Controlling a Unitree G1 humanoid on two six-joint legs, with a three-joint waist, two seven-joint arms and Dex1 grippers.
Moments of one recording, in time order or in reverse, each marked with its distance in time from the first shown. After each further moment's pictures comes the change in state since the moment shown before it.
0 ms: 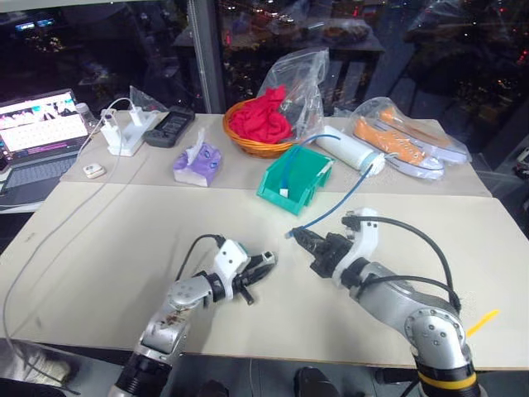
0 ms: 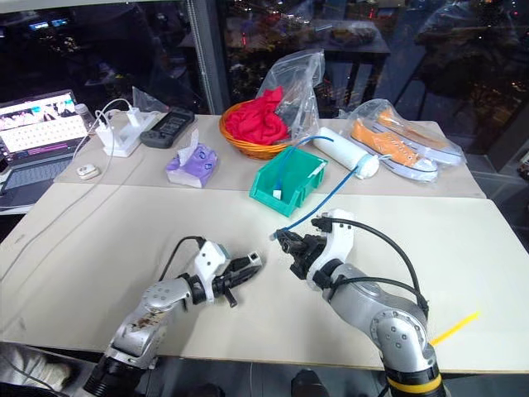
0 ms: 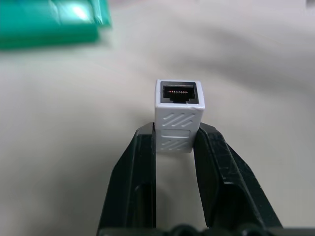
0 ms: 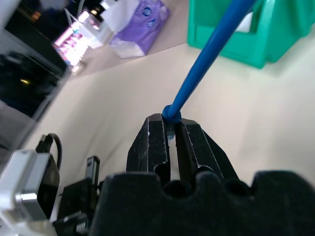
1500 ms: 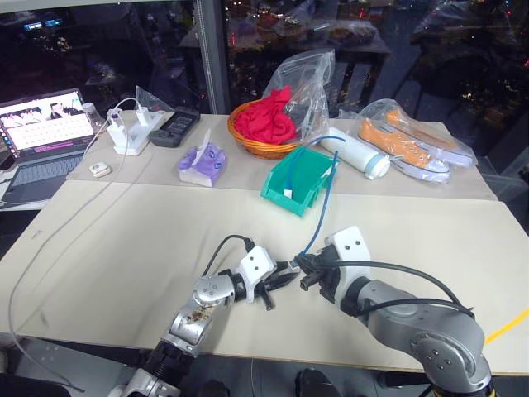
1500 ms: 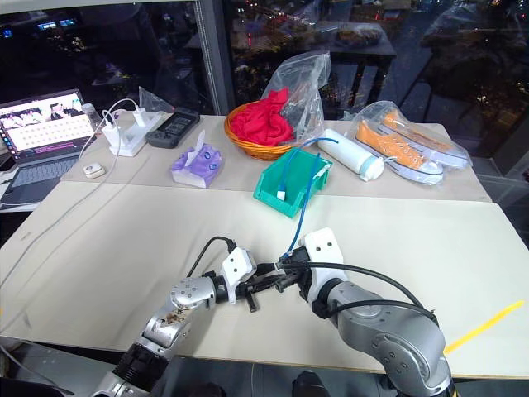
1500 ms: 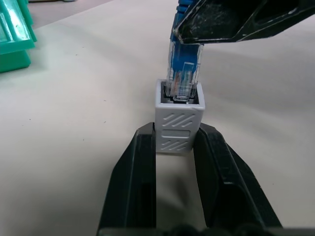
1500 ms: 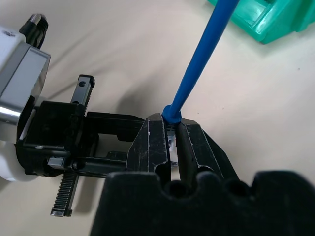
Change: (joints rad) left arm -0.075 -0.101 -0.070 0.141 0.067 -0.126 -0.066; right arm -0.027 -0.015 0.055 -0.167 -0.293 0.347 0.106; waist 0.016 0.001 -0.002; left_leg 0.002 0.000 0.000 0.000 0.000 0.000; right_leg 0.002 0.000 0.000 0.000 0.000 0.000
